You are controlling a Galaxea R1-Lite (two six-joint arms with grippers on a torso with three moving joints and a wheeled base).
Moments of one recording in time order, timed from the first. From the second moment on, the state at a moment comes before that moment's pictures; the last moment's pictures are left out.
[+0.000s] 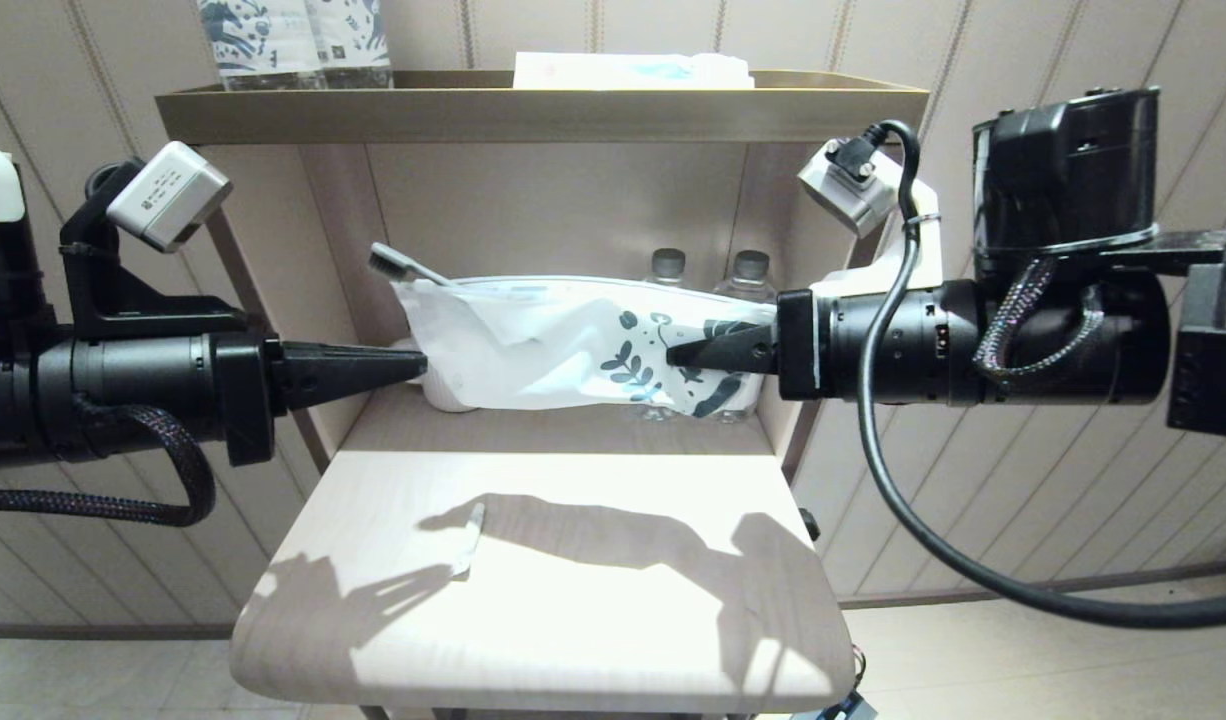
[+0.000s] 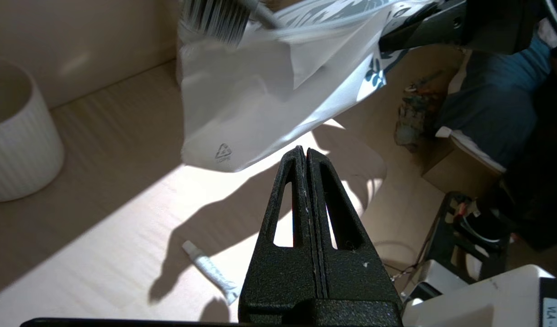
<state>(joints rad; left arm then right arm) -0.28 1.37 -0.92 -0.22 -0.75 -0.07 0.57 1.59 -1.26 -0.10 0.47 0.32</state>
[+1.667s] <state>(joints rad) -0.17 1.49 -0.92 -0.23 -1.13 0.12 0.53 1.59 -1.32 0.08 0.63 0.28</state>
